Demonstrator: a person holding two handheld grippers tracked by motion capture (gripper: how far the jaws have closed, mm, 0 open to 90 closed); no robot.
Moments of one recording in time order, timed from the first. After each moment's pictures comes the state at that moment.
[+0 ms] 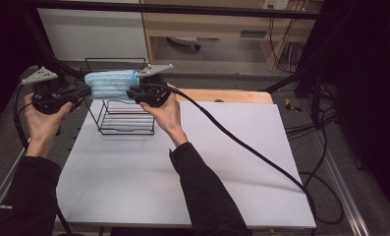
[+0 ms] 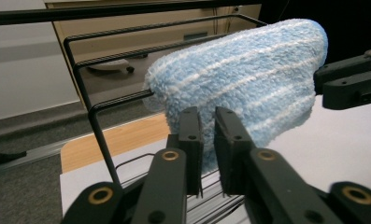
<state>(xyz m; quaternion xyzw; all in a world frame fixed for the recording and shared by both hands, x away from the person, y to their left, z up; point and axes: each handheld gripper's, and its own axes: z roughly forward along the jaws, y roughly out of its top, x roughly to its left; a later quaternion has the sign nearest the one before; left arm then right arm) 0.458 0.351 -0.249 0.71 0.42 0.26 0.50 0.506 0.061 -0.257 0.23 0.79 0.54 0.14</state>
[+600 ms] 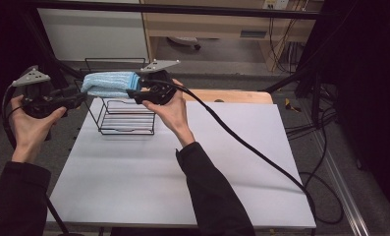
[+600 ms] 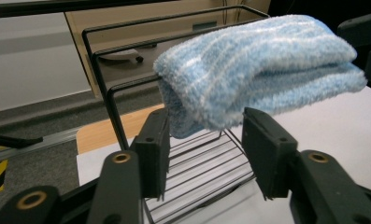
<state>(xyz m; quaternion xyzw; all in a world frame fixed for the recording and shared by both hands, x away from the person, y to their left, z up) 0.437 0.356 -0.239 0.72 0.43 0.27 0.47 0.493 0.045 -0.237 0.24 0.79 0.55 0.16</state>
